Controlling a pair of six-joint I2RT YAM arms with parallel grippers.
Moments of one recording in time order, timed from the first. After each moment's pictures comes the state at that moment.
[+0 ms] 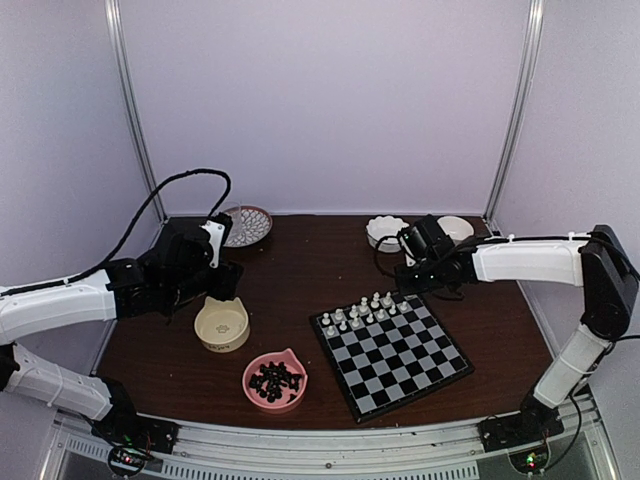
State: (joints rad) left arm -0.81 1.17 0.82 -0.23 -0.44 -0.20; right arm 0.65 1.62 1.06 -0.35 0.24 0.38
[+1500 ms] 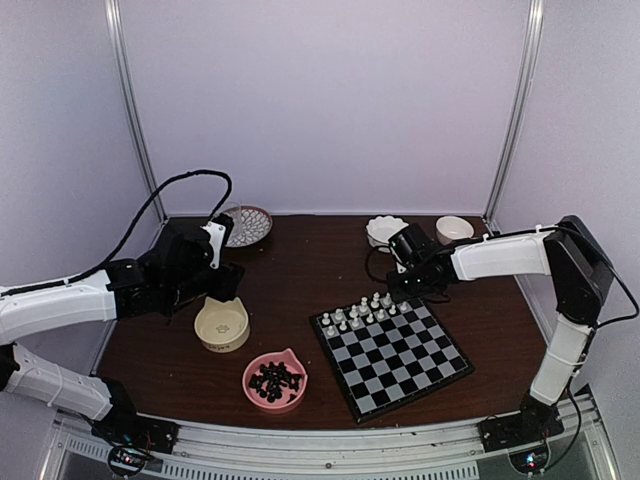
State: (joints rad) left arm -0.81 1.17 0.82 -0.23 -0.42 -0.20; right arm 0.63 1.80 1.11 -0.30 0.23 0.36
